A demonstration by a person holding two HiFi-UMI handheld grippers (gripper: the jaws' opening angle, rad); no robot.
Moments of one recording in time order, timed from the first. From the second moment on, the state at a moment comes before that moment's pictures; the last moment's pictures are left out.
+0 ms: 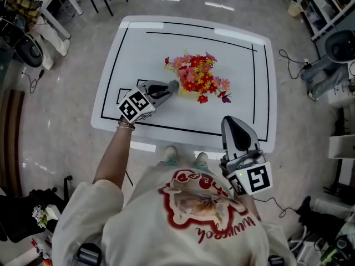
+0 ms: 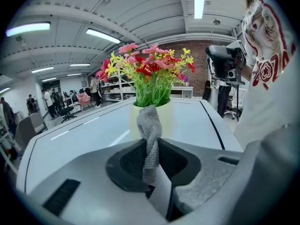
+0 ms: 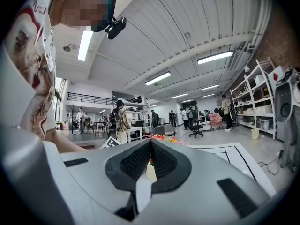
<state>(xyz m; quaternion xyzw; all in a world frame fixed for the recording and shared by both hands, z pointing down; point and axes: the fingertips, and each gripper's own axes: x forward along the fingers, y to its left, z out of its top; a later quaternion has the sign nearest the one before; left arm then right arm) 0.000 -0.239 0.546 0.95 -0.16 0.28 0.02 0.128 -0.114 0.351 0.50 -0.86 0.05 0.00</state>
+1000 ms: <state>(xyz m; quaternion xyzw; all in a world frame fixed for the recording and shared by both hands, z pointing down) 0.026 -0.208 0.547 0.93 -0.22 0.28 0.02 0.163 -0.113 0.350 0.47 -0.88 0.05 -0.01</state>
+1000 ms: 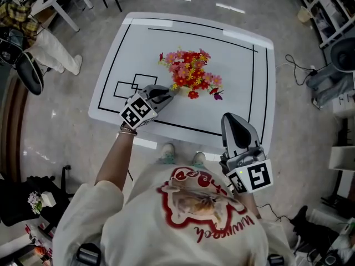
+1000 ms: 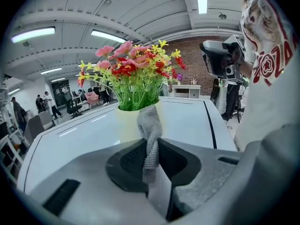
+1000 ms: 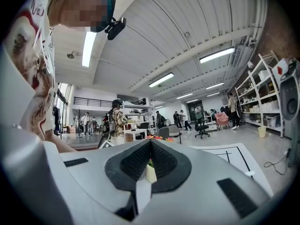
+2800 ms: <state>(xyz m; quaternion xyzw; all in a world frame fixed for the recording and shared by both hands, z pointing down) 0.091 -0.185 0.540 0.95 -0.16 0.27 0.02 0.180 -0.111 0.348 0.48 -0.88 0.05 -0.02</state>
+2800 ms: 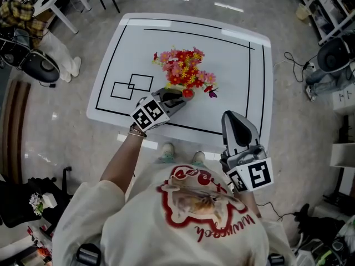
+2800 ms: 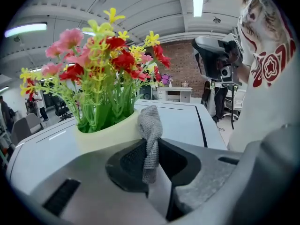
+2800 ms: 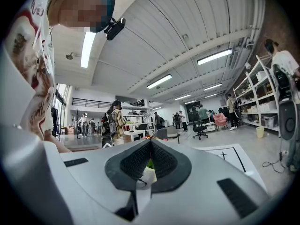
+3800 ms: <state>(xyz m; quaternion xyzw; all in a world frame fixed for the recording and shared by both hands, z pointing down) 0.115 -0.113 0.373 0.99 -0.16 -0.01 0.02 0.176 -0.115 0.329 0.47 -0.88 0.04 -0.02</state>
